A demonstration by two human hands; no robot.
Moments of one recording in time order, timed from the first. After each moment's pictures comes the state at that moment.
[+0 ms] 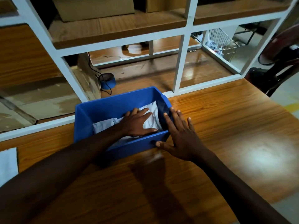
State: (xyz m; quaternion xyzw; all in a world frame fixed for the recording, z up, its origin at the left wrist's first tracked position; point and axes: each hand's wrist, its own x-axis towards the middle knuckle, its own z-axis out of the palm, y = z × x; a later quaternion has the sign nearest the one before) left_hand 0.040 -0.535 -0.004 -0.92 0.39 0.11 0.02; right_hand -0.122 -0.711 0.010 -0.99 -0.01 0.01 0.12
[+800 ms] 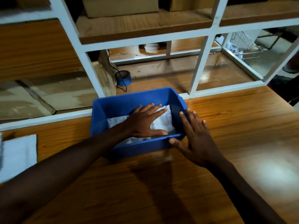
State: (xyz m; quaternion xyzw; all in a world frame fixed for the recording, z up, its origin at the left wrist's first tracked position) left_hand 0.030 -0.503 0.015 -0.90 0.43 0.02 -0.06; right_hand -0.126 -0.704 0.020 -0.98 -0.02 -0.04 0.20
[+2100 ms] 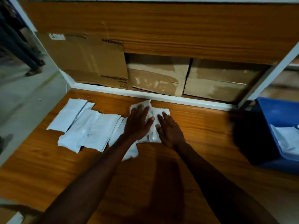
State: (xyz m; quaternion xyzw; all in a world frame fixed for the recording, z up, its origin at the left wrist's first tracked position) left_hand 0.016 0.054 -0.060 -0.98 -0.02 0.02 -0.18; right_hand 0.017 -0.125 -0.081 -0.95 -0.18 0.06 0.26
